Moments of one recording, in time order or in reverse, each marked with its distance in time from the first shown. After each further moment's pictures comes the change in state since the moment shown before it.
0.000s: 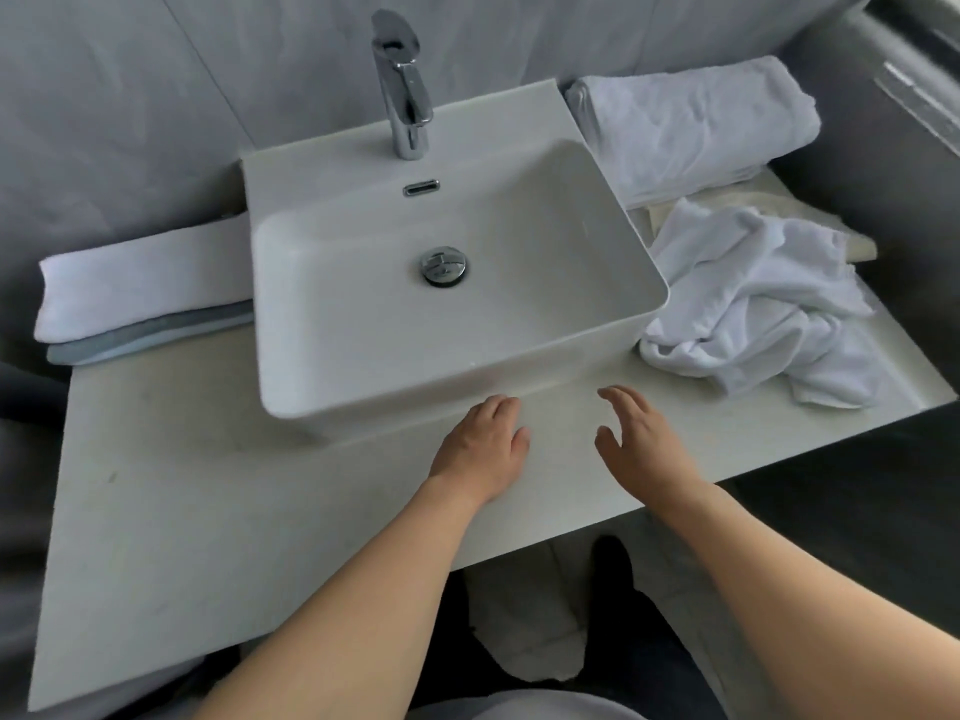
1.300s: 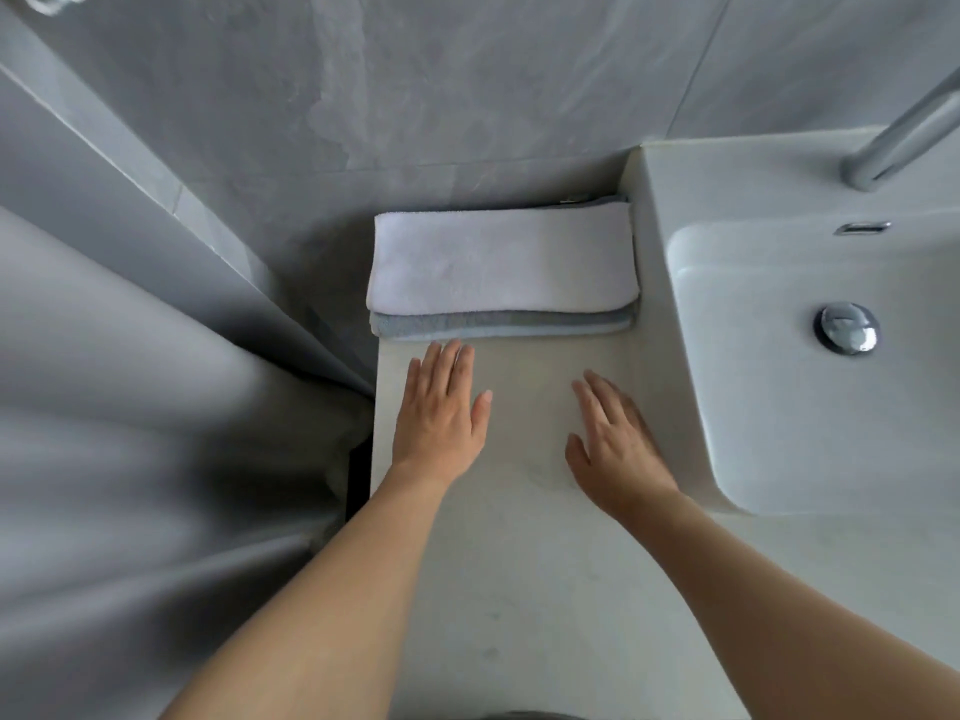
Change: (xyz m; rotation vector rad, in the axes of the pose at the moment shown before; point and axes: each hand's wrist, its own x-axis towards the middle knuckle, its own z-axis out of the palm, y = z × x) left_hand -0.088 -0.425 -0.192 0.207 0.353 -0.274; right_hand 0.102 -0.397 0.234 -0.261 -0.163 -0.360
